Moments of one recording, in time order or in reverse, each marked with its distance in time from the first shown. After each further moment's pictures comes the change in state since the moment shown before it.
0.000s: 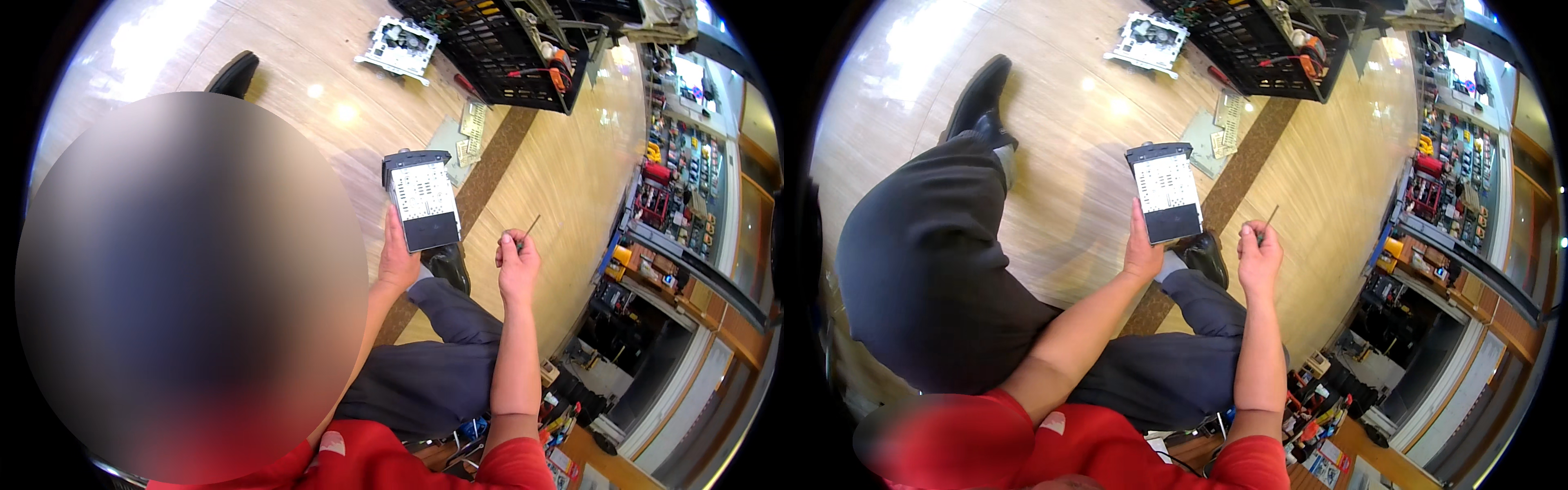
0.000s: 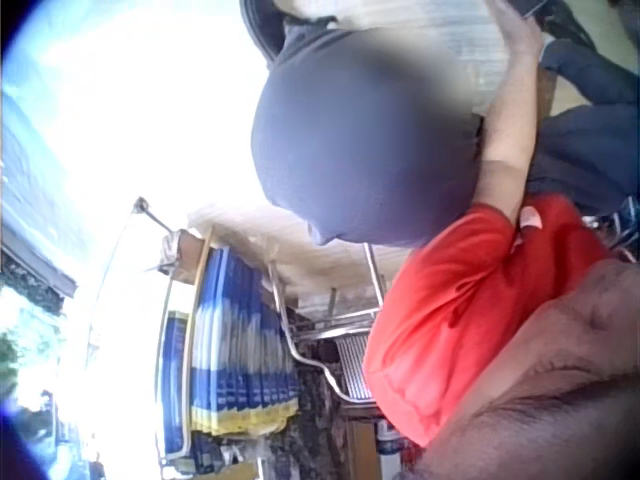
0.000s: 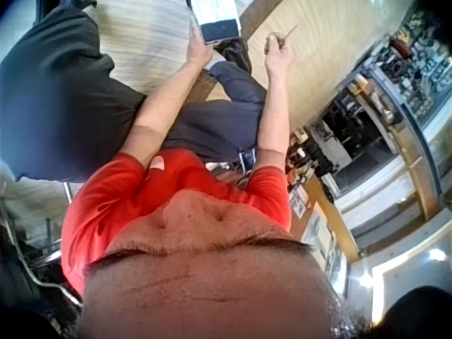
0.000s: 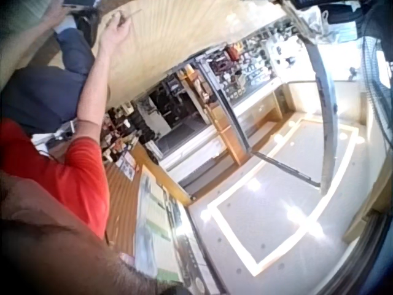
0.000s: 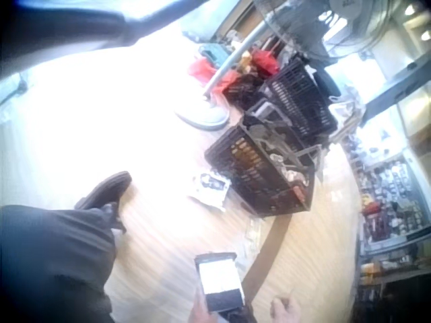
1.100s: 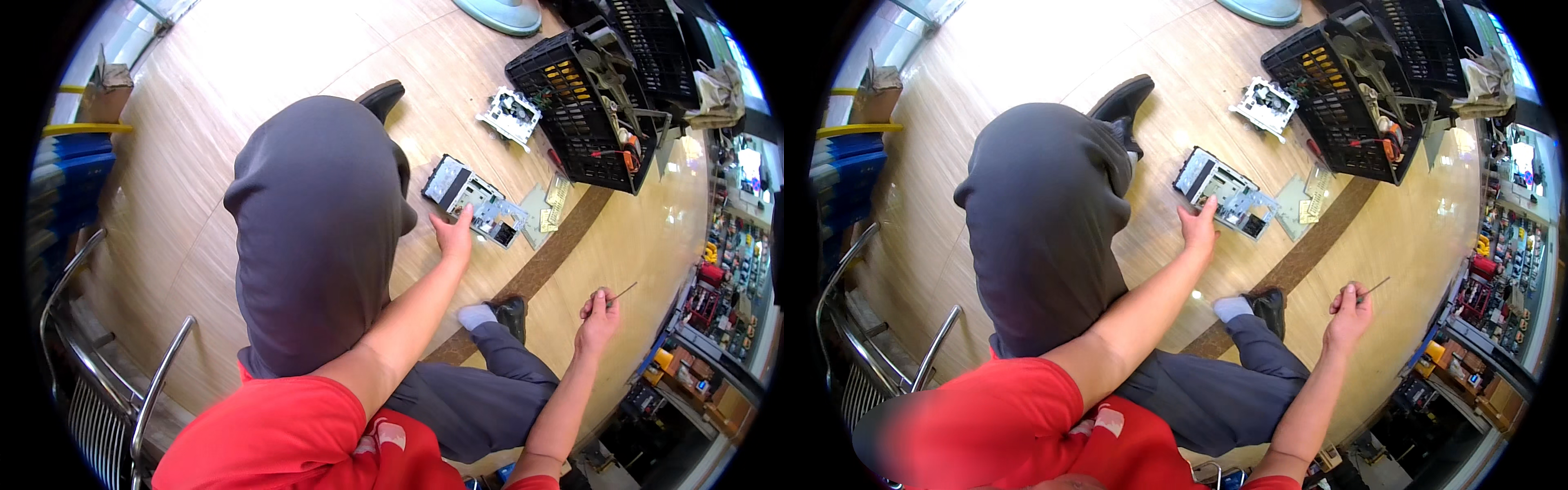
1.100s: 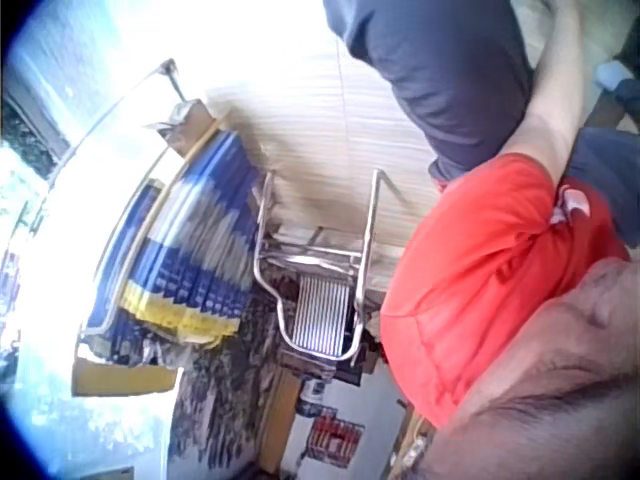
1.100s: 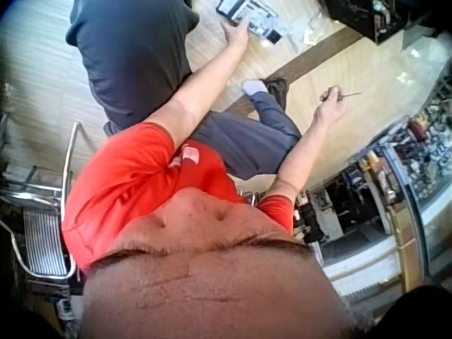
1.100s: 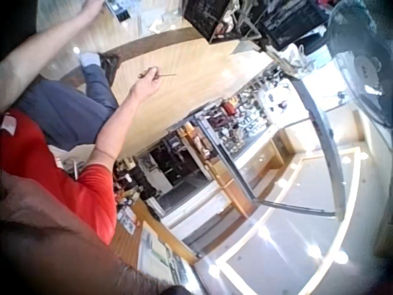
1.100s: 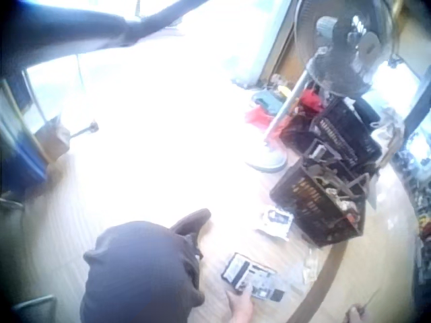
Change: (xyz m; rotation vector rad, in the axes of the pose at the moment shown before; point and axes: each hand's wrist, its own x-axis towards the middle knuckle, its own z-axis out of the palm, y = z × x) left_hand 0.091 -0.016 -0.062 -0.849 0.553 -0.455; right_hand -0.015 -0.025 -0.026 0.171 0.055 -0.141
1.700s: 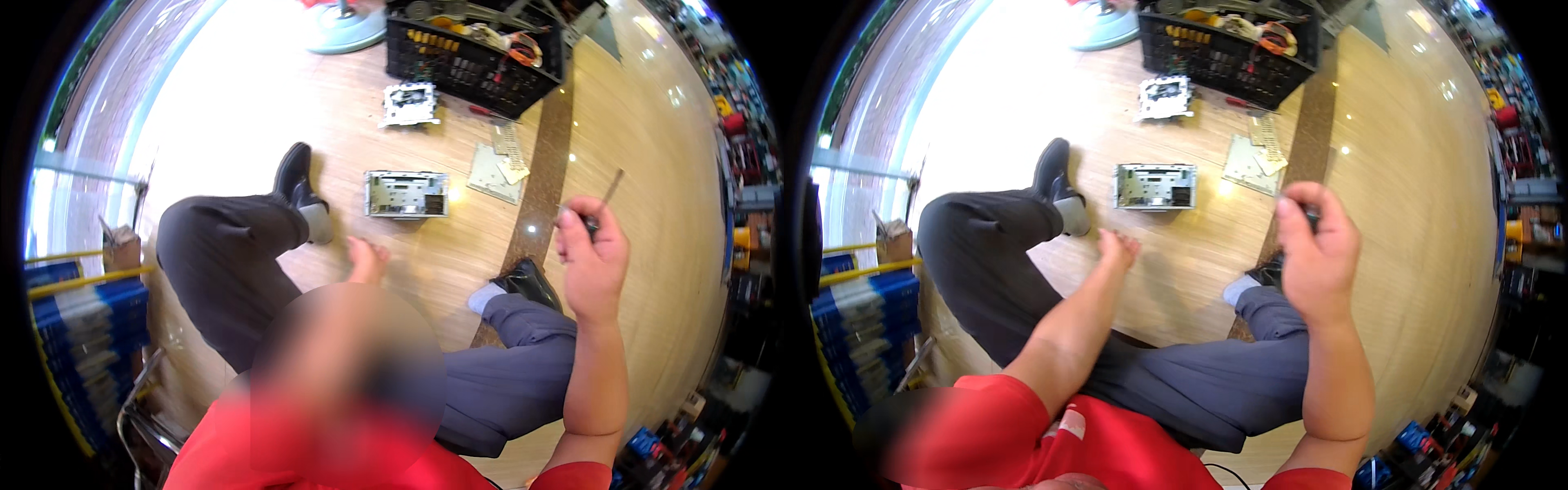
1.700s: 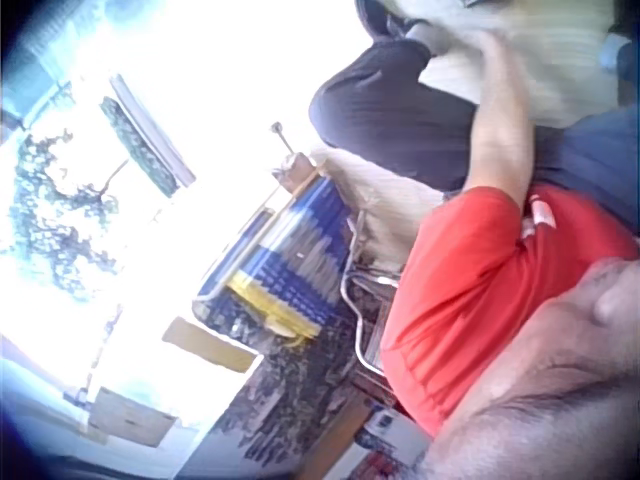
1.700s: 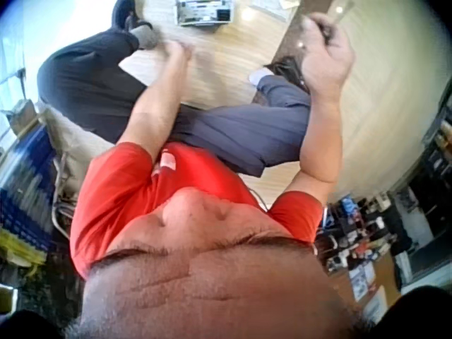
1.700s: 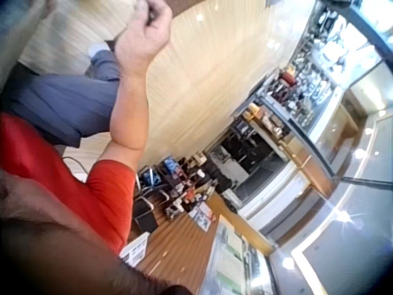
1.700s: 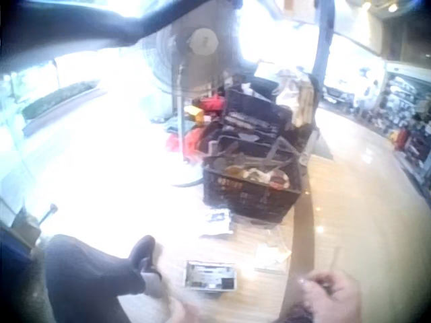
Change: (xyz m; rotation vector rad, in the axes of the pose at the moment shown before) left_hand 0.028 0.020 -0.063 0.107 0.116 -0.086; right_hand -0.056 -0.076 -0.058 0.293 -0.092 -0.161
